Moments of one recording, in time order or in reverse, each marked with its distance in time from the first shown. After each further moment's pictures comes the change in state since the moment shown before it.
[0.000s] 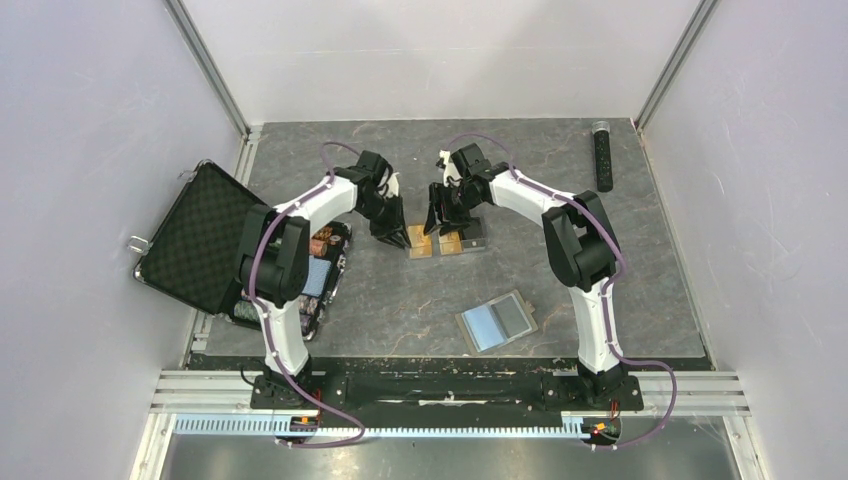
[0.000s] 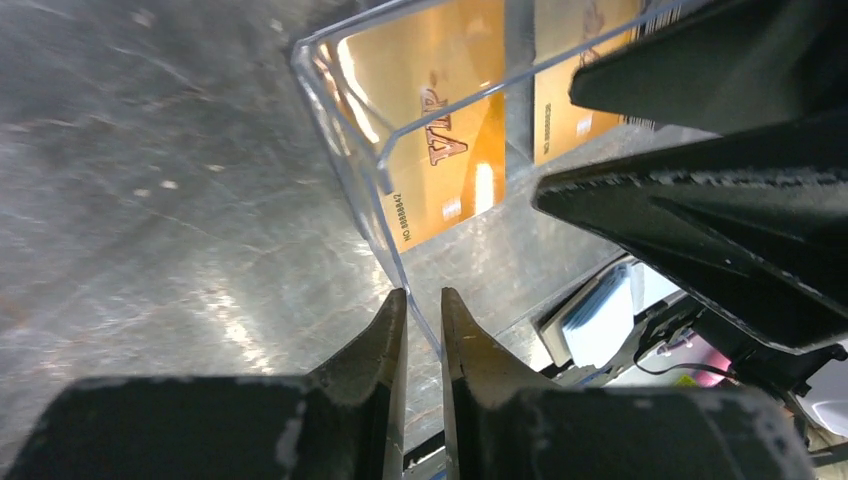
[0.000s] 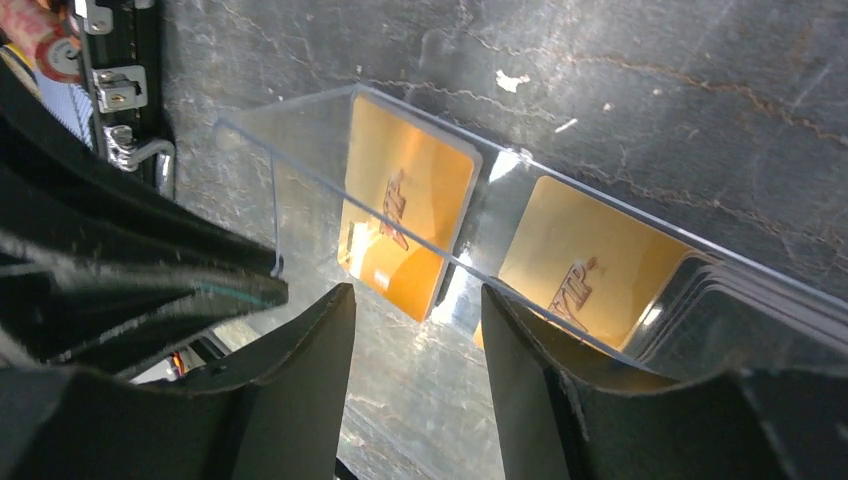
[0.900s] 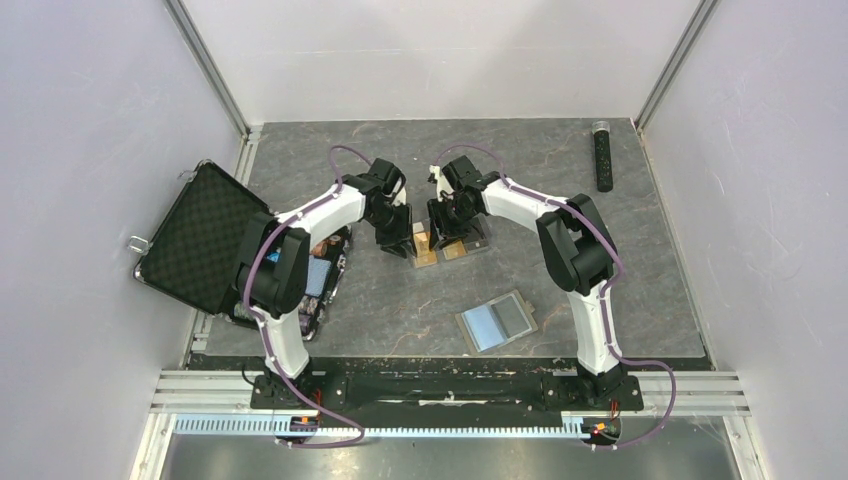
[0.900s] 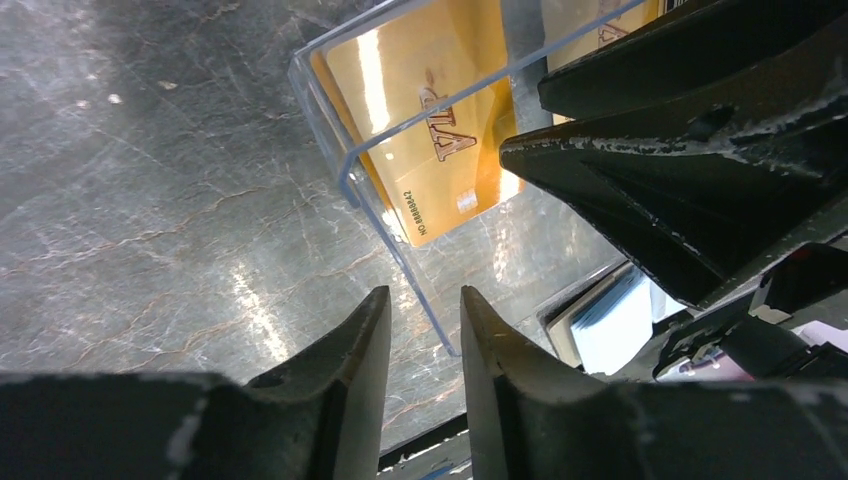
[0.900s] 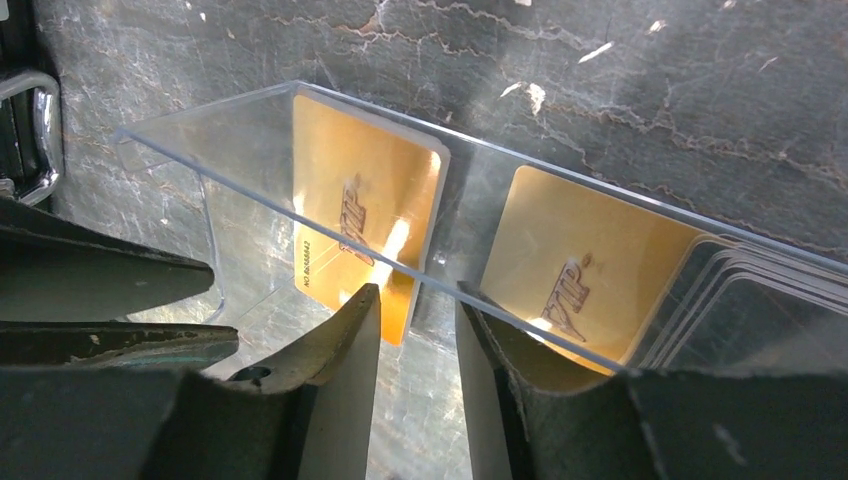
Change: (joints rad) left arm -0.099 -0.075 -0.073 0.008 -0.115 -0.095; right arm 0.060 -0.015 -0.060 -0.042 0.097 -0.114
